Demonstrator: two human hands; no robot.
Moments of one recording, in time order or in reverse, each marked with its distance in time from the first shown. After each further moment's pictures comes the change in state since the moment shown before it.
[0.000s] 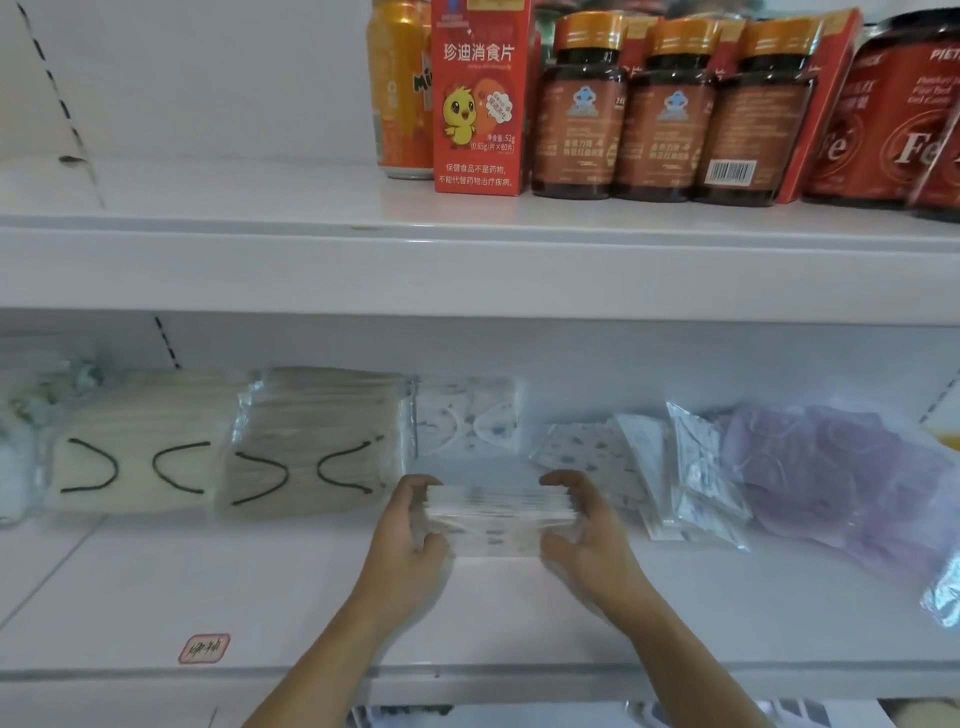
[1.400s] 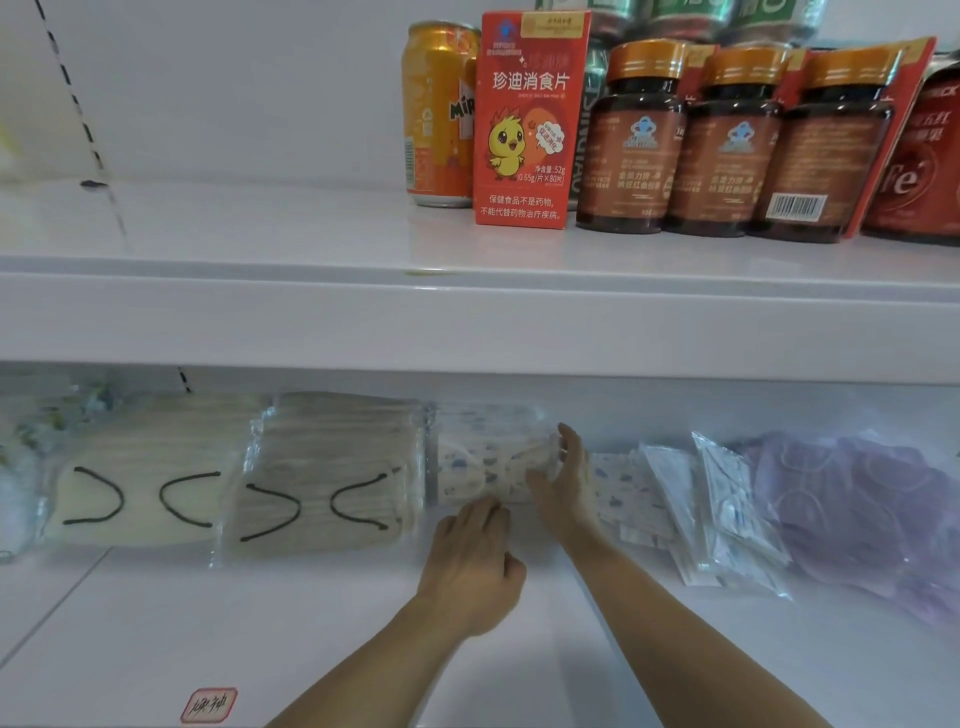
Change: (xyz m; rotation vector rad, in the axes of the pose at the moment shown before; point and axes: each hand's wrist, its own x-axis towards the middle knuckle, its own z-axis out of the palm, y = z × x) left_hand 0.056 -0.048 0.035 0.946 -0.142 0.336; right_hand 0.124 0.008 0.053 -0.204 0.248 0.147
